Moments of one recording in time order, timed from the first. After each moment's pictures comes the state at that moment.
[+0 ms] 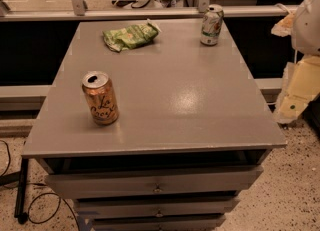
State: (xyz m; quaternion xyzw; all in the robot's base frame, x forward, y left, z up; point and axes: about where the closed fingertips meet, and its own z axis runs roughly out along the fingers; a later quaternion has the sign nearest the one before) arm 0.438 -0.217 0.976 -0.60 0.78 -0.03 0.16
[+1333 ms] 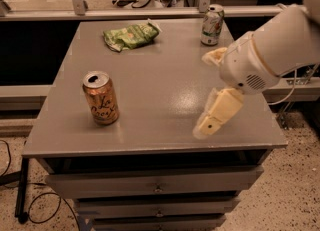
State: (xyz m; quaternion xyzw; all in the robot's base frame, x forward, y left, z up) arm 0.453 -0.095 0.914 -0.61 0.73 0.14 0.28
